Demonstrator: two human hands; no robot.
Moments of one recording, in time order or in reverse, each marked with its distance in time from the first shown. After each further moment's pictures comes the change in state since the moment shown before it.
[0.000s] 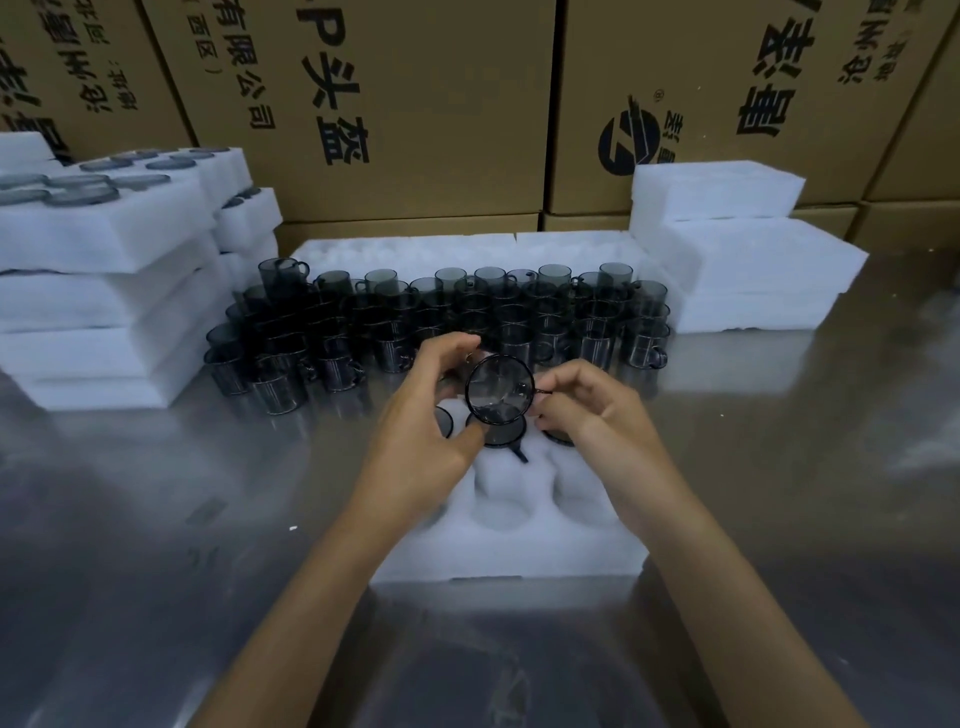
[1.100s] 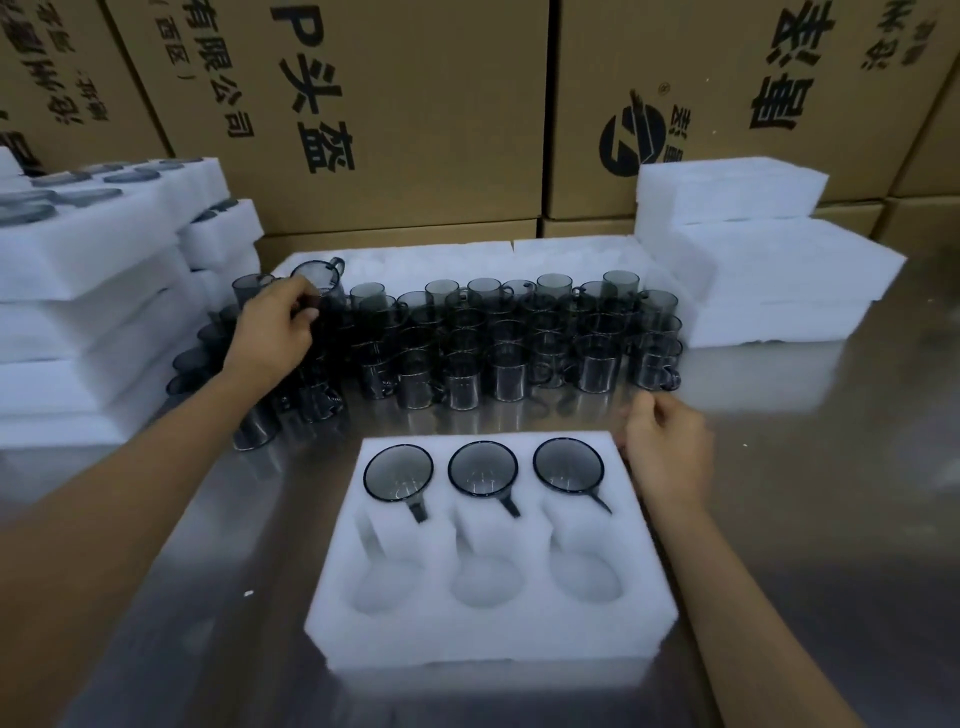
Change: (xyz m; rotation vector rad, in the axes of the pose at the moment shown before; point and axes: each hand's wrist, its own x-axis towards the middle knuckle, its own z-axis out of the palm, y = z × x) left_hand 0.171 -0.141 -0.120 0.766 0.221 0.008; right_hand 0.079 0.079 -0.050 -0.475 0.596 0.136
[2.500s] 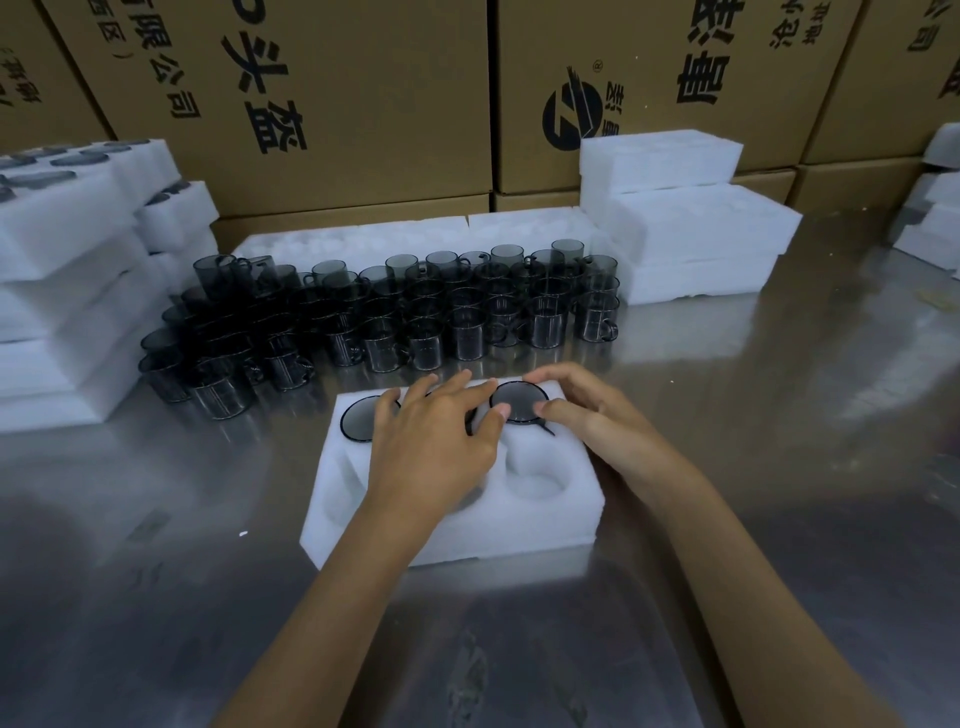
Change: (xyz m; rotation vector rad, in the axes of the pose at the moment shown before) left_hand -0.181 0.210 -0.008 0.004 -0.454 0.013; right_hand -0.052 -0.012 -0.060 0.330 -0.729 -0.102
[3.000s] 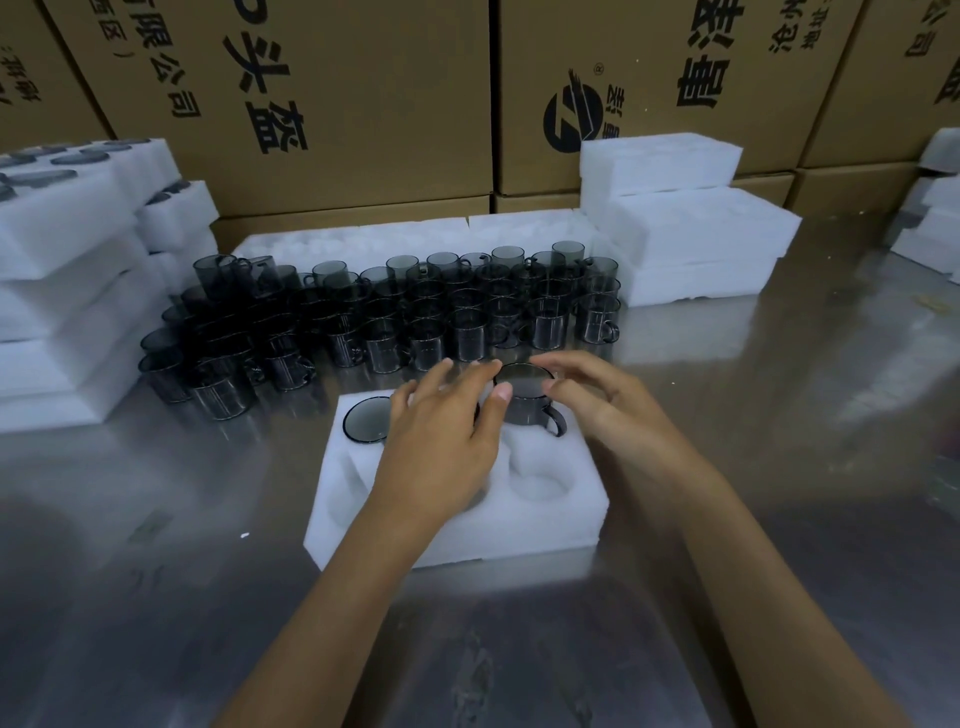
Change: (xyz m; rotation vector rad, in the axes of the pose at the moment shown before) left_hand -0.004 0.003 -0.004 -0.149 0.059 0.105; right_hand -0.003 -0.013 0.000 -0.048 0.115 -0.104
